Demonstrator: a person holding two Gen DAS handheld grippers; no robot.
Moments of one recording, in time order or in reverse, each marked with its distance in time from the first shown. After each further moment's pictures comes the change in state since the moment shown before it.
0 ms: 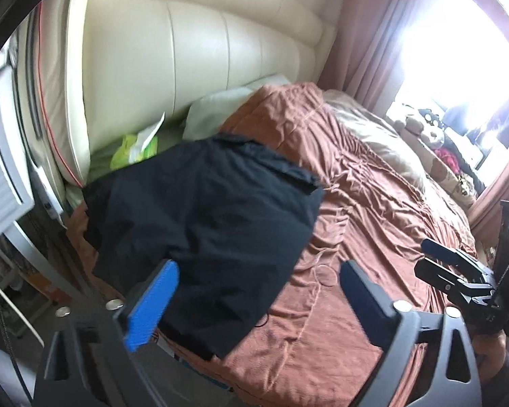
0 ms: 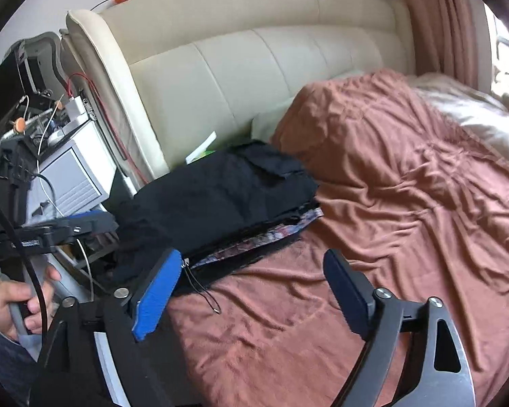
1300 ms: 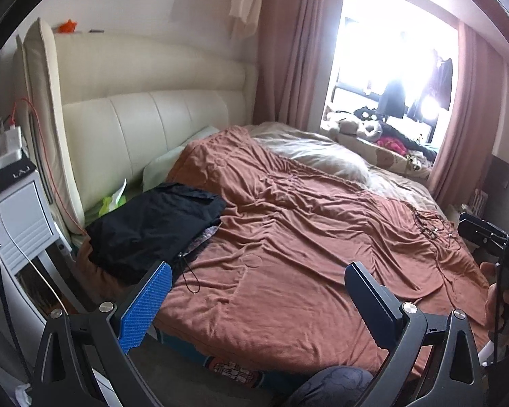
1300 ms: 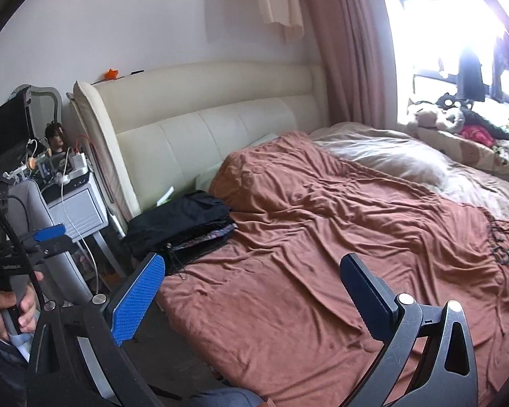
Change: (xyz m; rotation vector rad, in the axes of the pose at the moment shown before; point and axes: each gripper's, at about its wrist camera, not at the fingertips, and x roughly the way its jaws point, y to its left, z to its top) left arm -0.187 -0.135 -0.104 0.255 -0.197 -0.085; right arm -0.333 0.042 -0.139 0.067 -0.235 -0.251
